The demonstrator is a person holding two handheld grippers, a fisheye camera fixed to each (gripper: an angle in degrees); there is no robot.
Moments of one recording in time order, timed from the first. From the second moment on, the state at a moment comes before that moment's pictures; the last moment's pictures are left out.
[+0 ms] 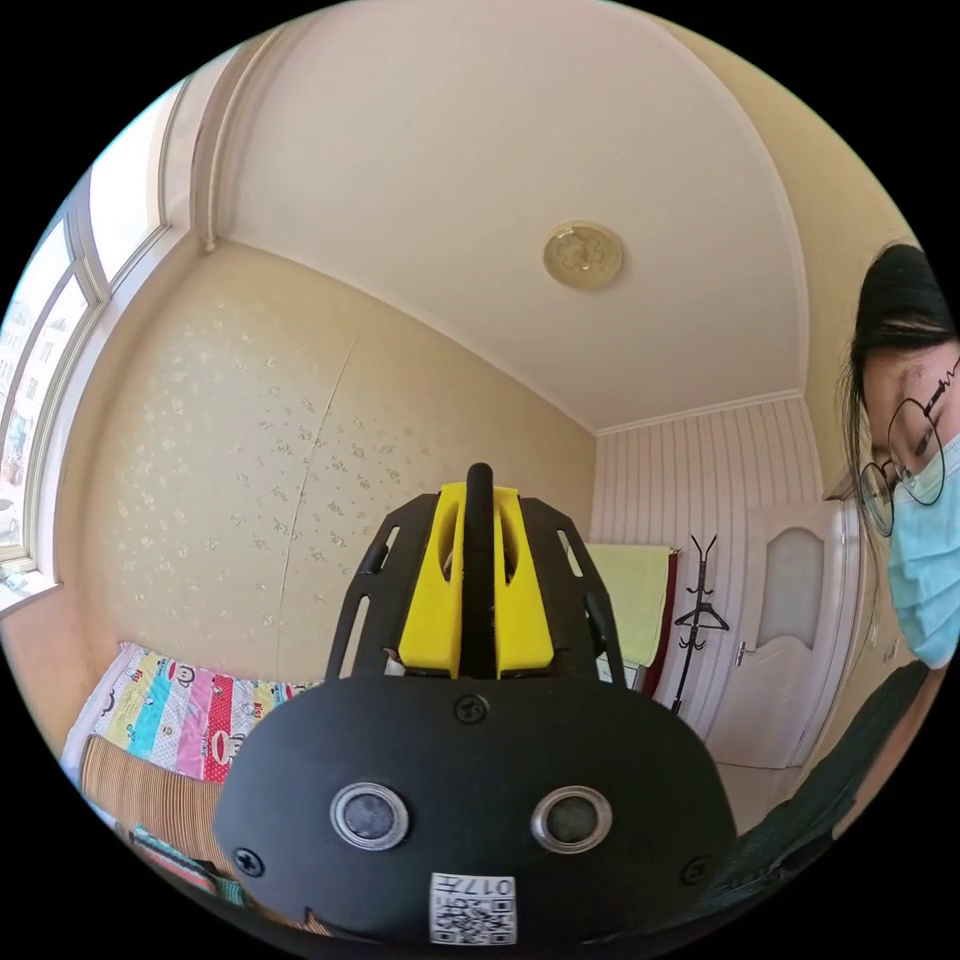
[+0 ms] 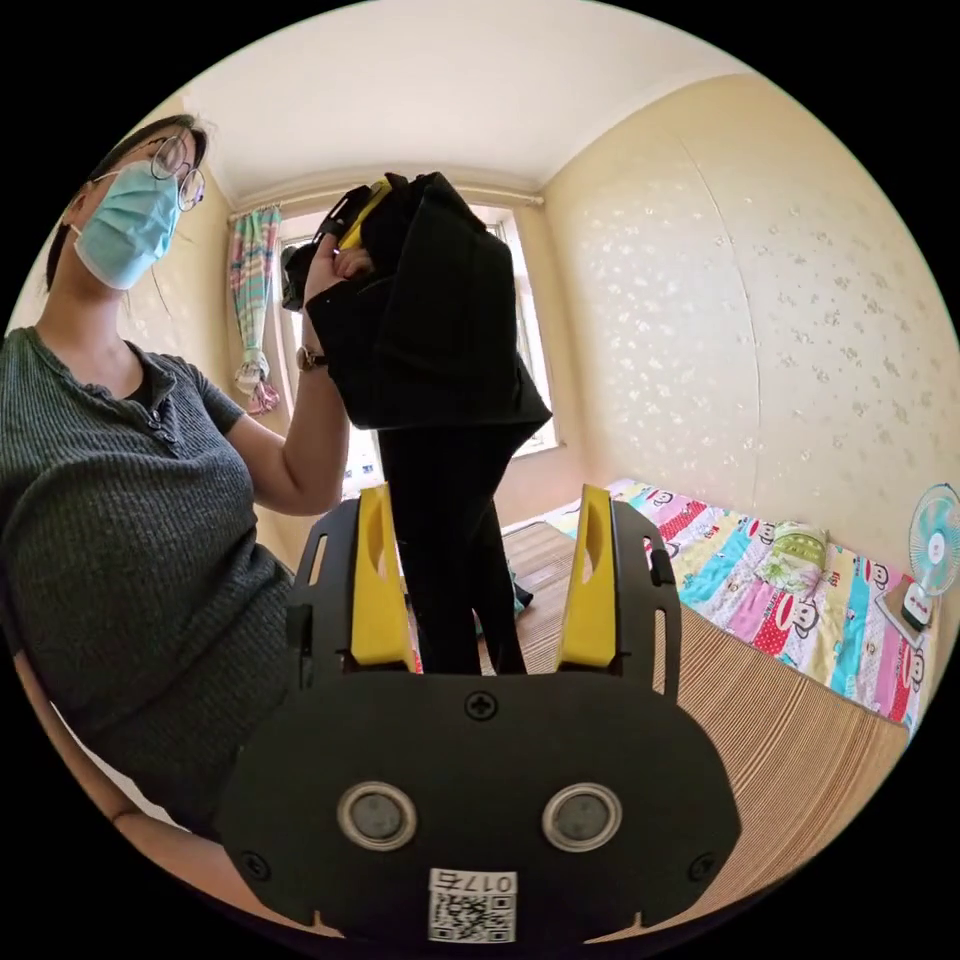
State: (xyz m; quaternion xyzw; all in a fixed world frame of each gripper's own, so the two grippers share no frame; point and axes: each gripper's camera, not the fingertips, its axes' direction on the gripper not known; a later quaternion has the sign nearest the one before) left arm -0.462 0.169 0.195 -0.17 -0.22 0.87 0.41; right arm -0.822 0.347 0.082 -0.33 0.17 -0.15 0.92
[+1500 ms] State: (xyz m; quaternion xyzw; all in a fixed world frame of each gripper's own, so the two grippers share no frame) left arm -0.481 -0.490 0.273 -0.04 -0.76 0.46 0.46; right arm -0.264 0.110 0.004 -0.58 0.43 0.31 0.62
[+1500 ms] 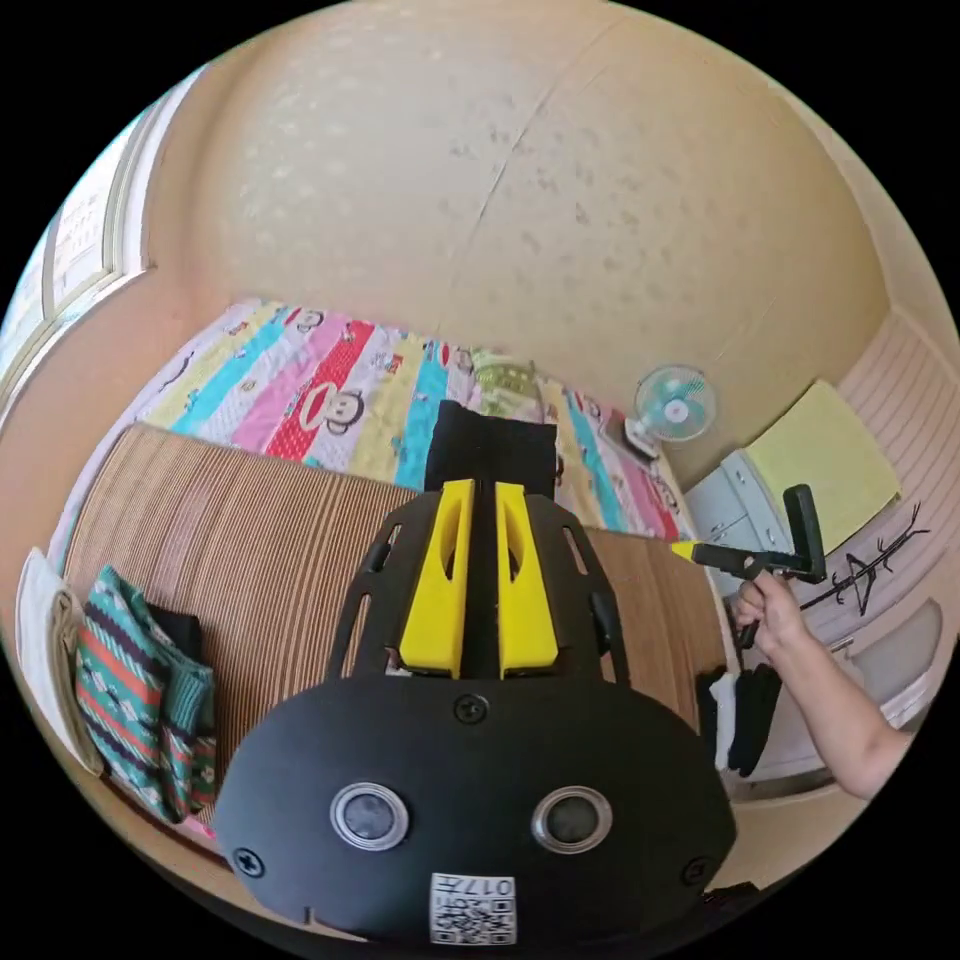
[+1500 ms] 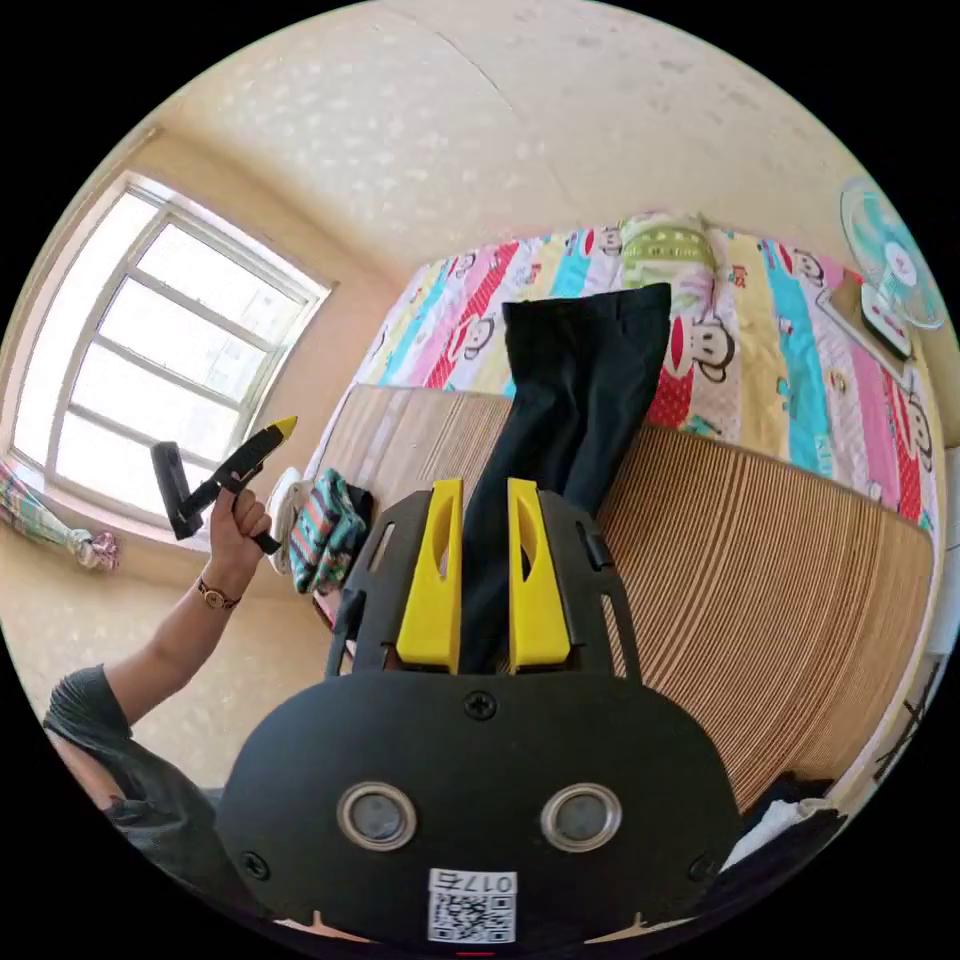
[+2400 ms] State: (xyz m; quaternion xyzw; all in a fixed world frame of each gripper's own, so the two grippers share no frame) left arm -0.344 -0.513 -0.012 -0.08 -0.83 0.16 0.53; right arm -0.317 0.116 -0.204 -0.47 0.34 0.54 0.61
